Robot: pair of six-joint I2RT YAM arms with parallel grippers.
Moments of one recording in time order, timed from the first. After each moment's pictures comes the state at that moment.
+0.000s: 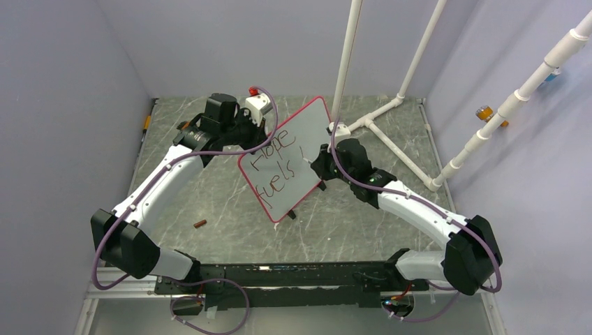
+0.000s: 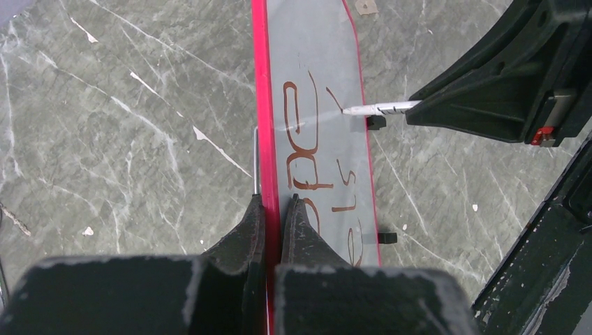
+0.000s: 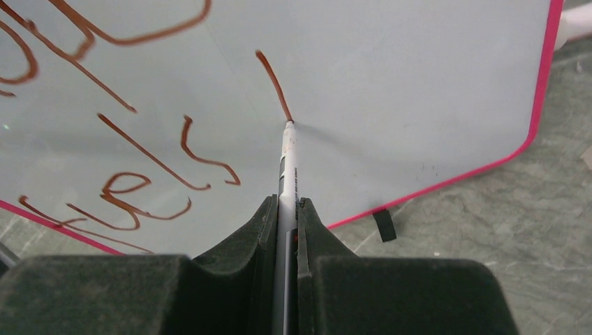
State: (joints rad) left arm -0.46 1.40 1.36 -0.52 0.38 0.13; right arm 0.64 1.25 0.86 -0.06 0.02 0.36
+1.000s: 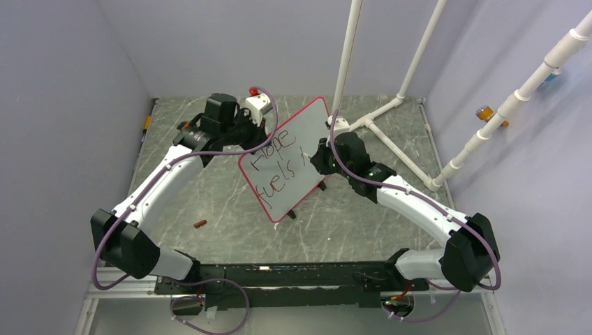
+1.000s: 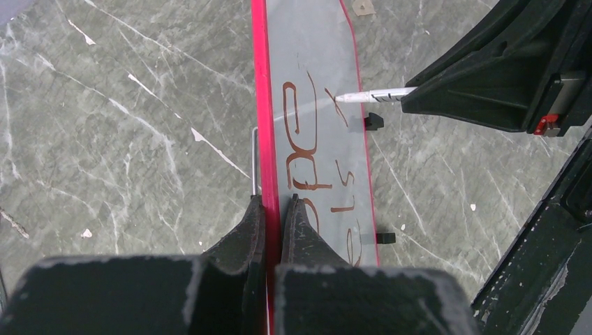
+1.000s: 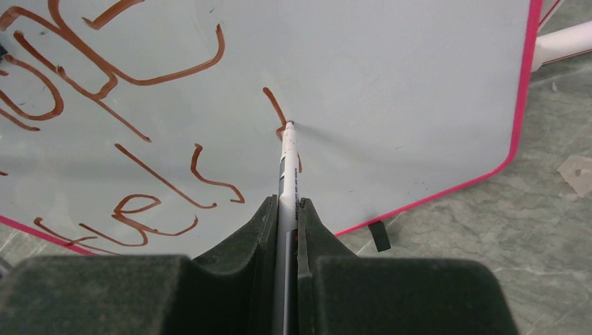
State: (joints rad) left arm -0.46 1.40 1.36 -0.52 0.39 0.13; right arm 0.64 1.28 0.93 -0.13 0.05 0.36
